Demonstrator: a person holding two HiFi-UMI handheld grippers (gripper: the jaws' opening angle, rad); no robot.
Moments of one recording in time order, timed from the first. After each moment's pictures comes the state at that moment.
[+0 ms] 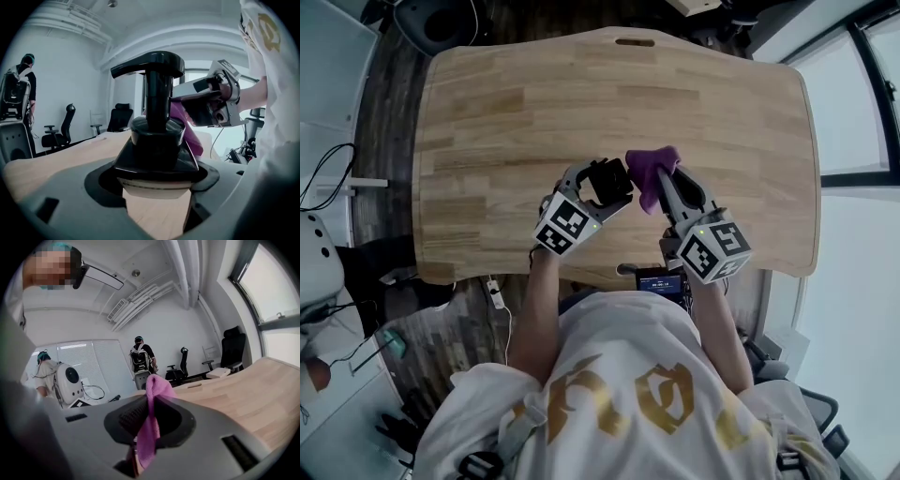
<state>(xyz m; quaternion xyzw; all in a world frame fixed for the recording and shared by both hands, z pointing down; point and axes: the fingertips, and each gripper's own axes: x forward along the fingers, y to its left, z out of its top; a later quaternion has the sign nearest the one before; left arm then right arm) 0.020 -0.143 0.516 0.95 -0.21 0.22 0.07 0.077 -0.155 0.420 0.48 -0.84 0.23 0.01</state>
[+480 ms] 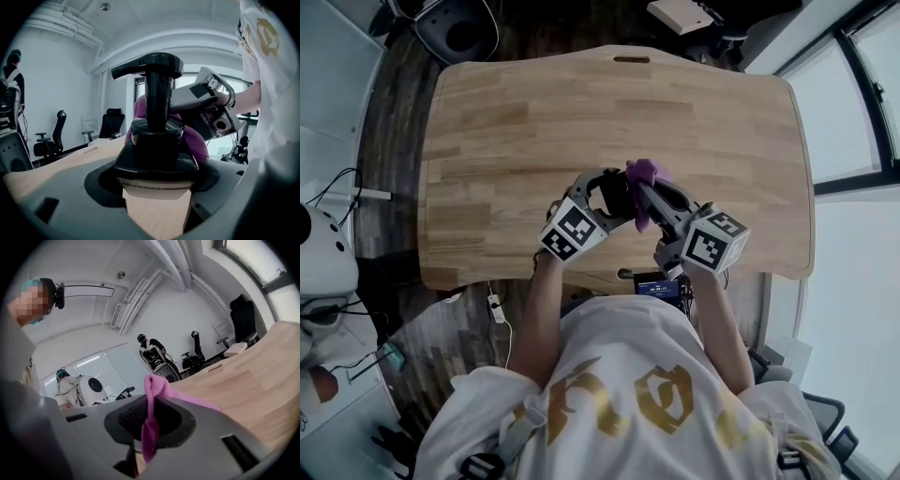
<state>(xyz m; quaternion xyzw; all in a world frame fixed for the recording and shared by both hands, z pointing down) 0.037 -0.118 0.481 0.96 -0.17 0.20 0.04 0.040 -0.128 0.410 0.36 -0.87 0.34 -0.04</state>
